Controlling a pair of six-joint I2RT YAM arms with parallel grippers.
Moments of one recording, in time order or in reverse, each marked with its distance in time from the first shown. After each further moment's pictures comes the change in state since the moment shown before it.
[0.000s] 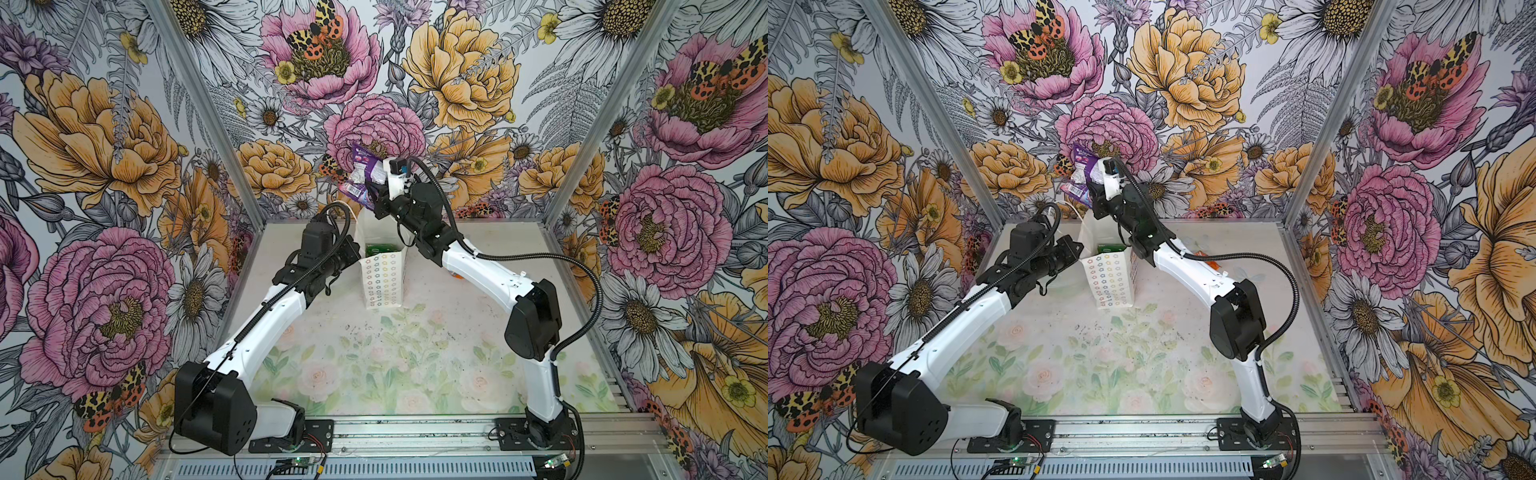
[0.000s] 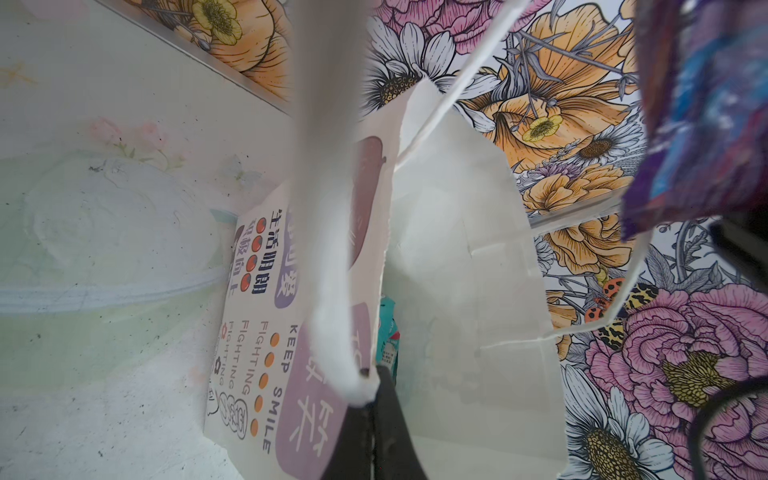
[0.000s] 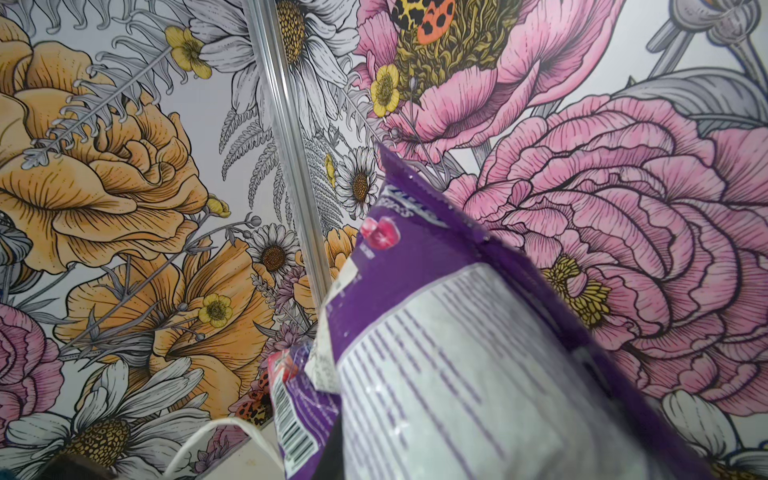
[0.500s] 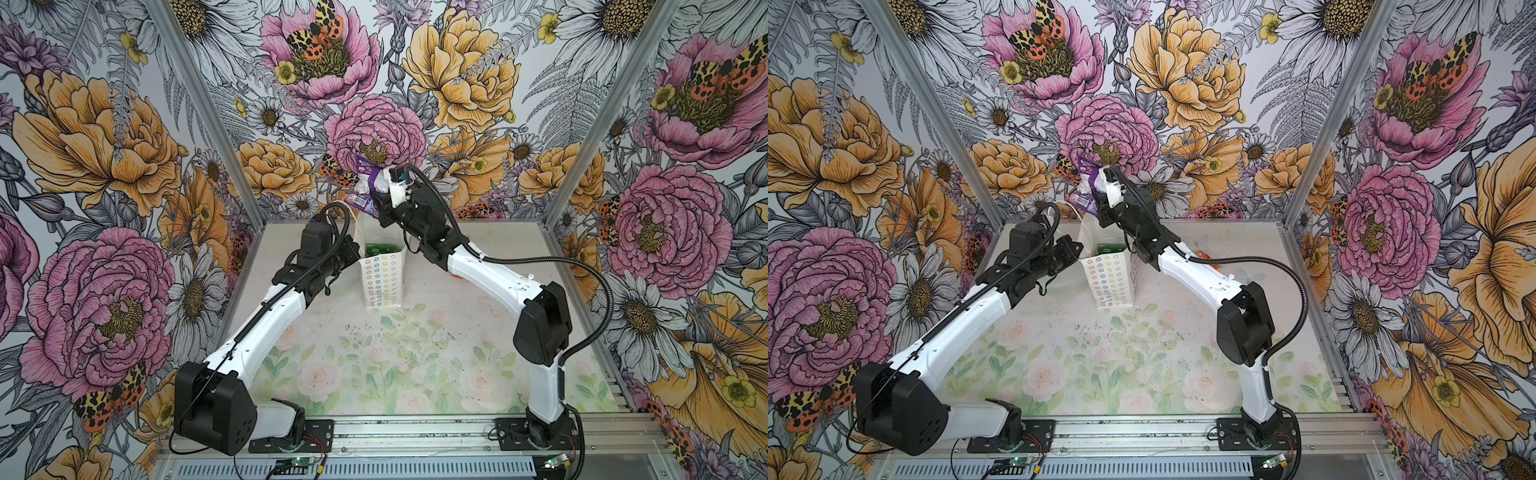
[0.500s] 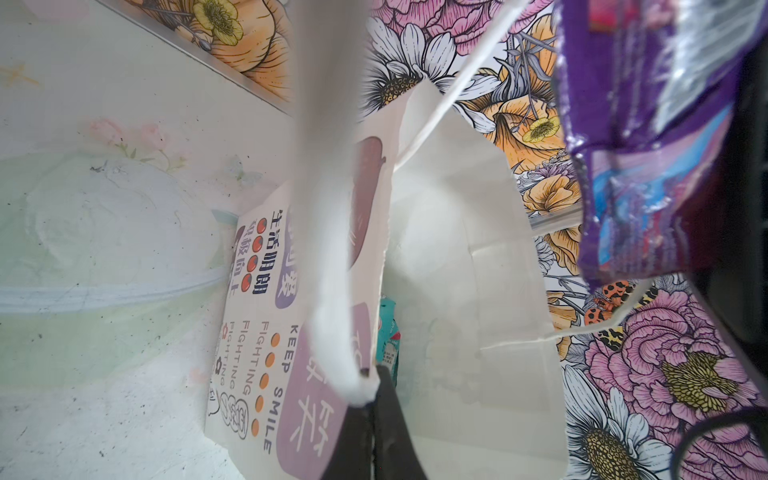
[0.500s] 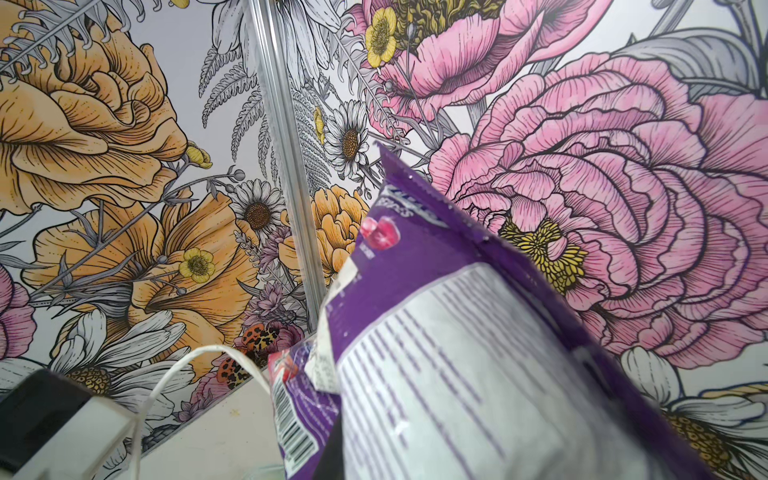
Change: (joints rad) left arm 0.003 0.000 0.000 0.000 0.003 0.000; right arm 0.000 -0.086 -0.089 -0.075 0.018 -0.084
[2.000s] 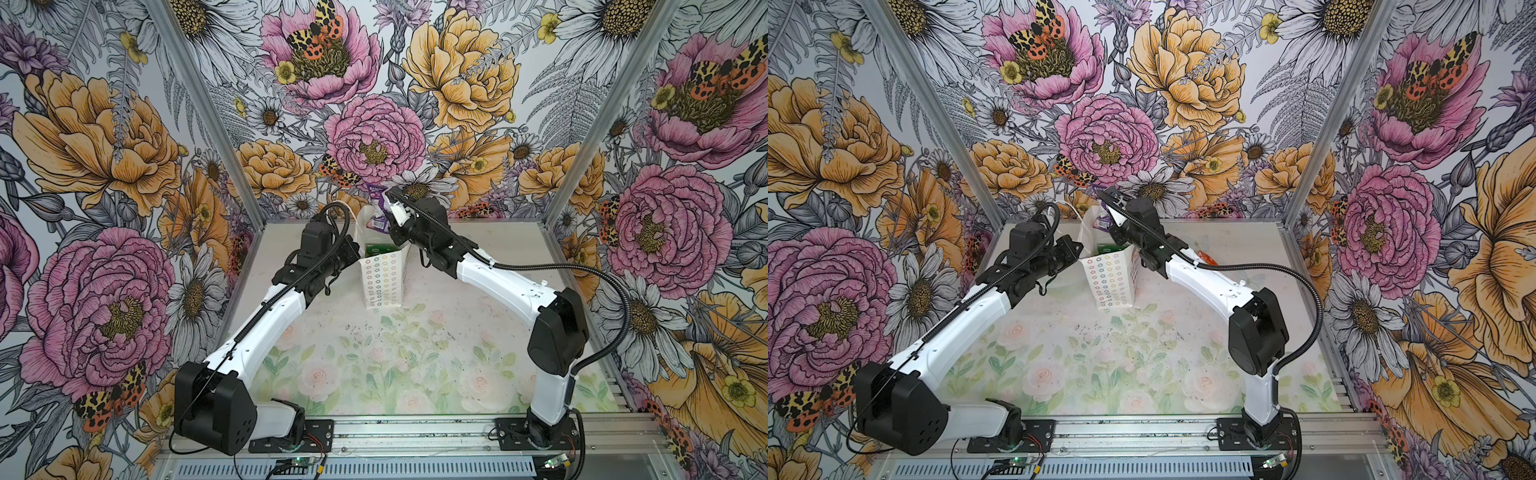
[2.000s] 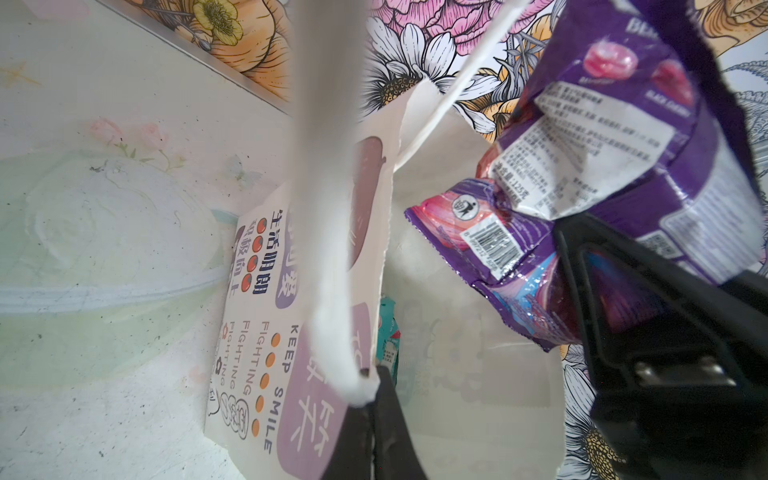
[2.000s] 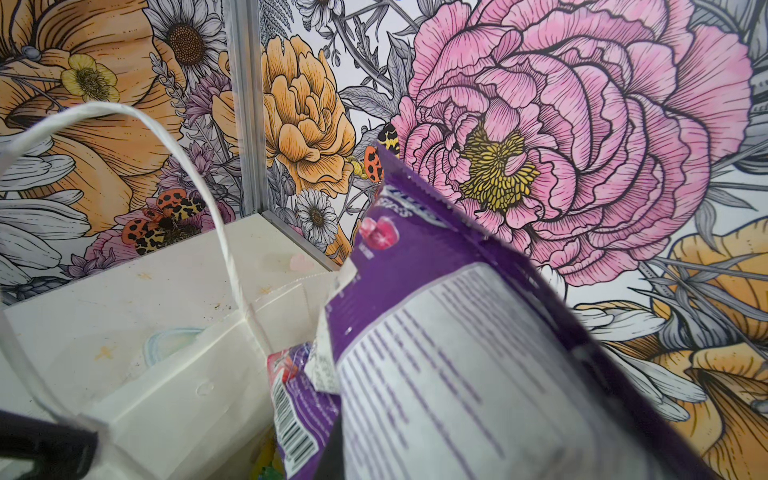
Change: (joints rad) left arm 0.000 0.000 0.000 0.000 0.000 -0.001; right arm 0.006 -0.100 -0.144 -0.212 0.124 -0.270
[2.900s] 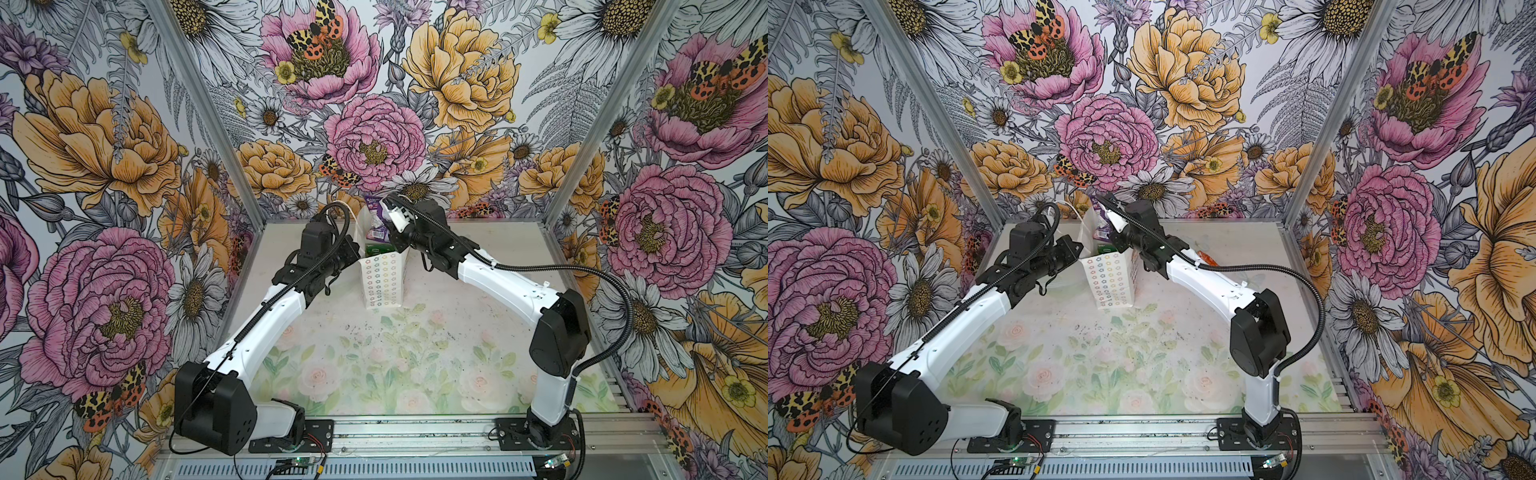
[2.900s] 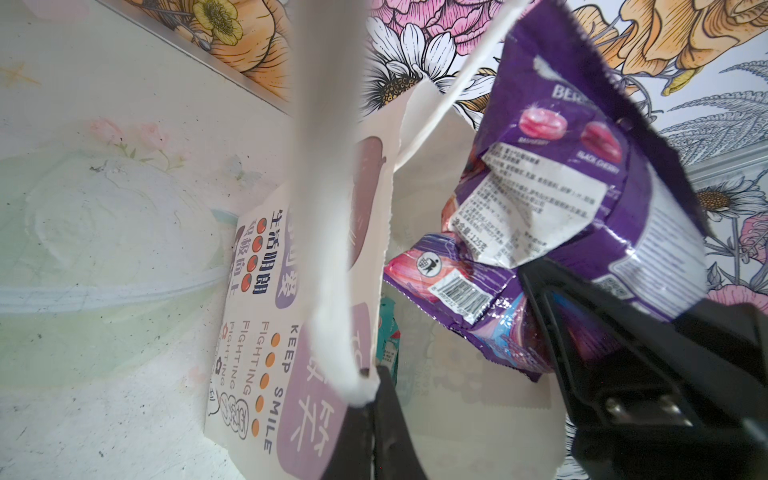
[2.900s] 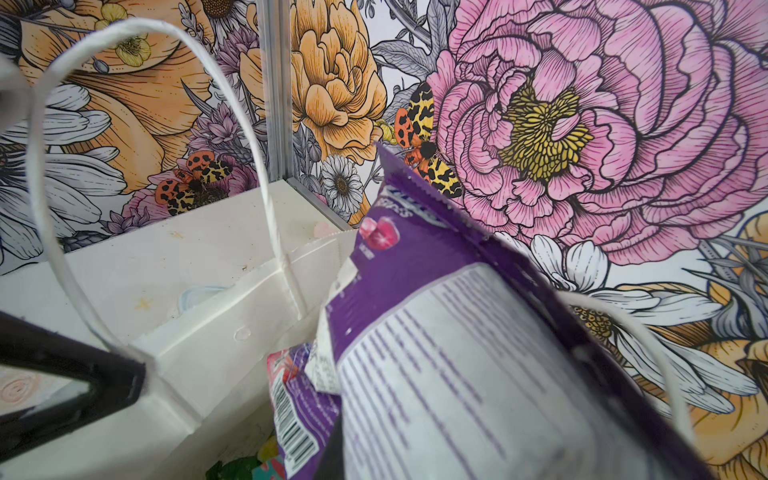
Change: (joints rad) left arm 0.000 0.000 0.000 0.000 0.000 0.000; right arm 0.008 -0.010 -0.004 -0.097 -0.065 0.000
